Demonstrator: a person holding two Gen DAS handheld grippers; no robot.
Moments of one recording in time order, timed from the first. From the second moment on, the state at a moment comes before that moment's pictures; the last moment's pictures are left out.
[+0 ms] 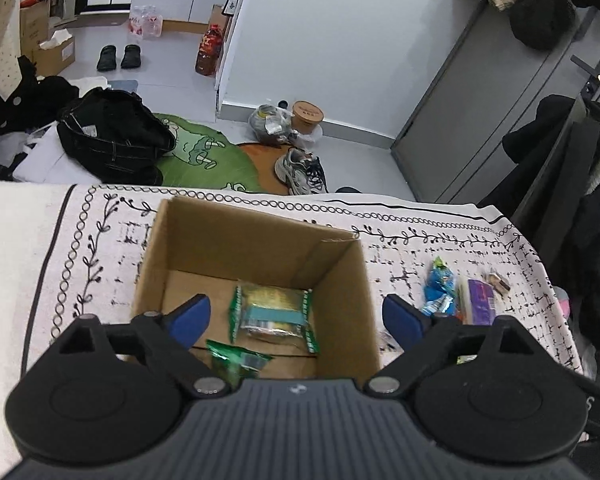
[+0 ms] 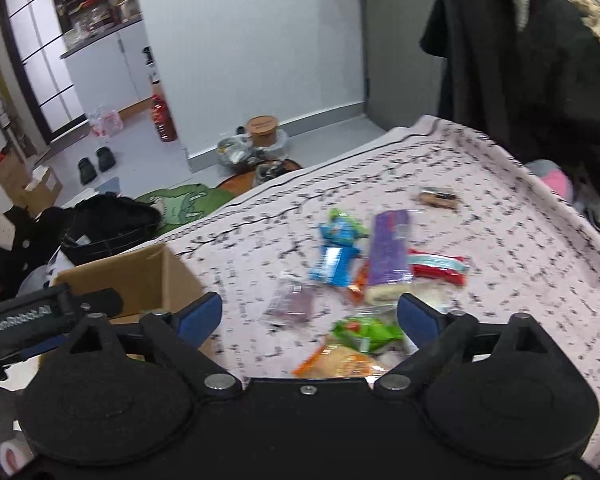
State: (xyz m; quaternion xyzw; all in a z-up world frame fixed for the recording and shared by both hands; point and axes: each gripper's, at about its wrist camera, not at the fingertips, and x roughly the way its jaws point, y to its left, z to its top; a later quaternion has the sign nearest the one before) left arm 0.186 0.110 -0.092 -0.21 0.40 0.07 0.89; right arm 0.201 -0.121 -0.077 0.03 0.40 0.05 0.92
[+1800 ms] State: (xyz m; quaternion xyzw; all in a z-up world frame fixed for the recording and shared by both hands) left arm 0.187 -0.053 -0.072 -0.10 0.43 0.00 0.90; right arm 0.216 -0.286 -0.074 0.05 0.41 0.08 0.91
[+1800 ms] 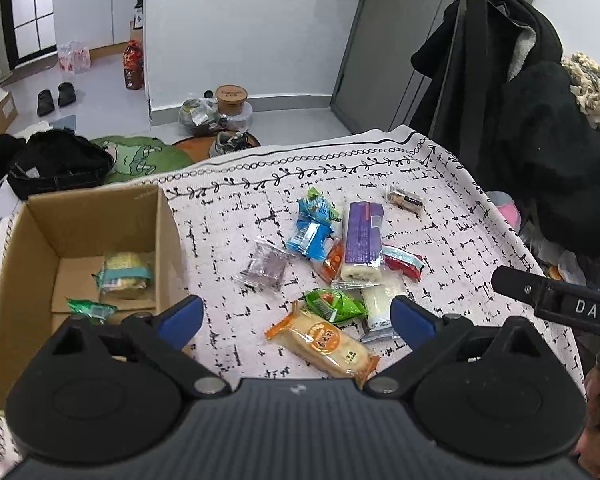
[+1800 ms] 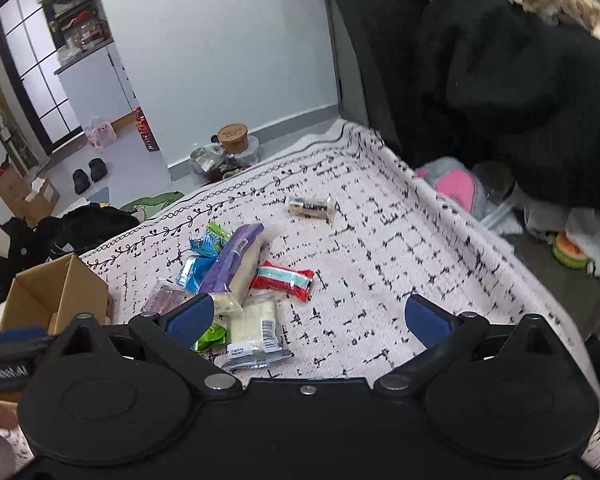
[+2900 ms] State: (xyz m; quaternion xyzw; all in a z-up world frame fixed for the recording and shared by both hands) left arm 0.238 -0.082 -0.179 -0.12 0.53 0.04 0.84; right arm 0.260 -0.267 -0.126 0.09 0.49 0.09 0.86
